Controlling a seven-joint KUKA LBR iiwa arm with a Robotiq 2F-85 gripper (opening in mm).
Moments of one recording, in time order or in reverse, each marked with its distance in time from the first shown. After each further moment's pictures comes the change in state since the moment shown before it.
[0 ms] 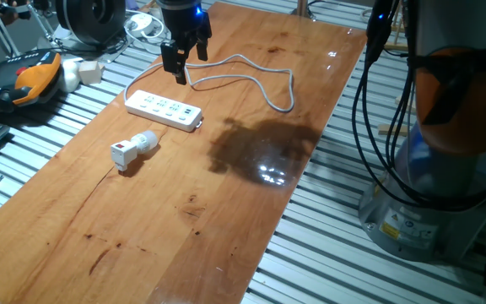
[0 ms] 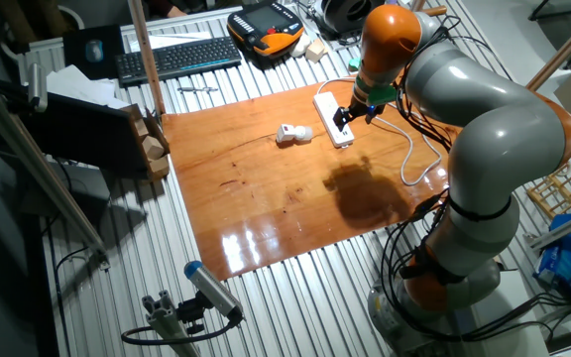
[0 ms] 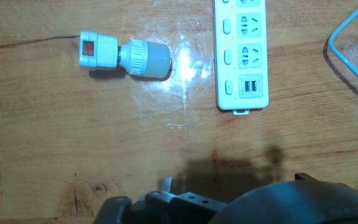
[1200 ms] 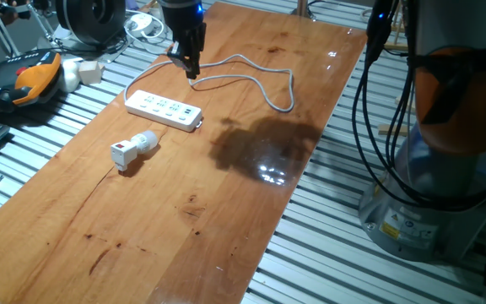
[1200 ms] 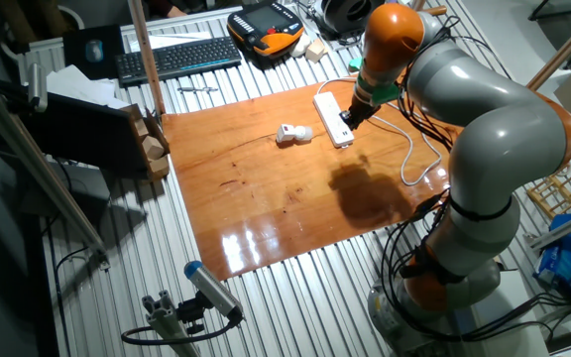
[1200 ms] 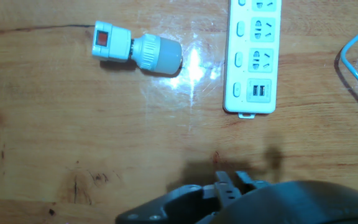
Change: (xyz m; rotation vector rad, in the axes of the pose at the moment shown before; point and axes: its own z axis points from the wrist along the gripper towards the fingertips) arm 0.000 0.001 -0.002 -0.019 -0.002 -0.090
